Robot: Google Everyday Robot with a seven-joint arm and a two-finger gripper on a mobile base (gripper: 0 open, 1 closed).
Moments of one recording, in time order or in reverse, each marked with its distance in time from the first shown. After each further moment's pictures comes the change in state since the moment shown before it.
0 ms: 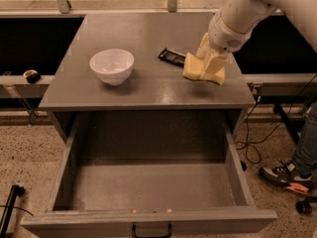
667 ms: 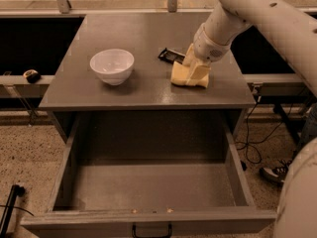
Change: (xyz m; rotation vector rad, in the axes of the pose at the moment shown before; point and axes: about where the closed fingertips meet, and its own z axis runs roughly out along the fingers) arm -0.014 -0.012 0.063 -0.063 -0.062 0.008
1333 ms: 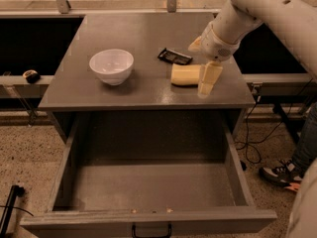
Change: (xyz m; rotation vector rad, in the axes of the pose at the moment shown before) arm 0.010 0.010 -0.017 0.000 0.004 0.005
